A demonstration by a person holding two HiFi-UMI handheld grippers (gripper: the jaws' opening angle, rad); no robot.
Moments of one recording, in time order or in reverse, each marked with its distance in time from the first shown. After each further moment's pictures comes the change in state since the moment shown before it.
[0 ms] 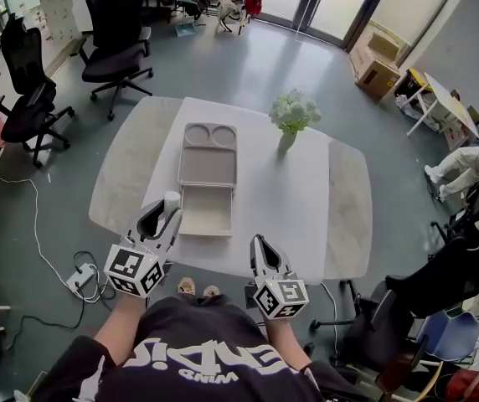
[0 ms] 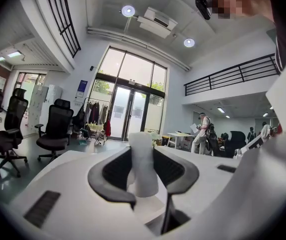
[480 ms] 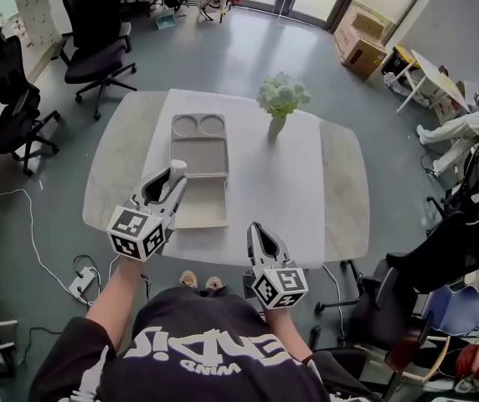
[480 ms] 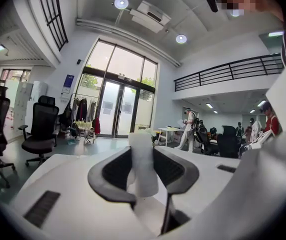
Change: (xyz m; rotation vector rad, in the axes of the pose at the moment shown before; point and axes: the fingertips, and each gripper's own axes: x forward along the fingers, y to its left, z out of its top) left arm 0.066 0.011 0.002 0.042 0.054 -0.130; right arm 0.001 0.001 -0.001 0.011 -0.023 -0.054
